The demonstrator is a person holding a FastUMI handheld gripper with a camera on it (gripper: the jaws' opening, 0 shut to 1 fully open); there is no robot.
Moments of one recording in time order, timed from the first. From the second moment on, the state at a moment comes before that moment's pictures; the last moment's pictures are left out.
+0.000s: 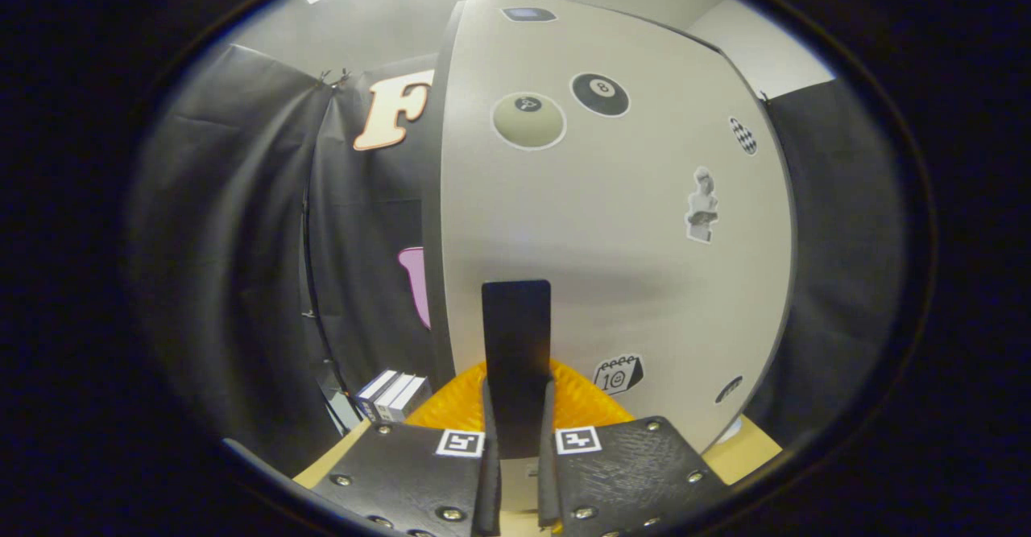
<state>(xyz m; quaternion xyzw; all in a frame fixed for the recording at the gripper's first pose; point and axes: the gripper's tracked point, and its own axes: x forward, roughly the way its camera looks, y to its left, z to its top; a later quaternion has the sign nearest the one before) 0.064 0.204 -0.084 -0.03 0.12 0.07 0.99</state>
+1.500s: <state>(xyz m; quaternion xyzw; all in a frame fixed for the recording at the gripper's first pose) -0.085 0.080 -0.043 -0.03 0.13 0.00 0.99</state>
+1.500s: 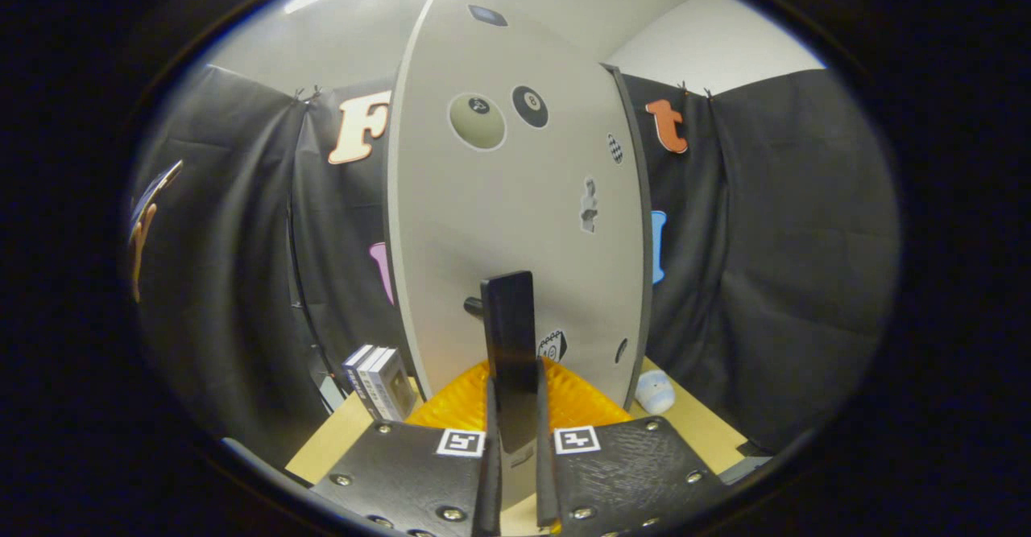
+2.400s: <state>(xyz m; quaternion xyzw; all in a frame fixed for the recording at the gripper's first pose) -0.139 -0.033 -0.021 0.02 0.15 -0.11 0.98</state>
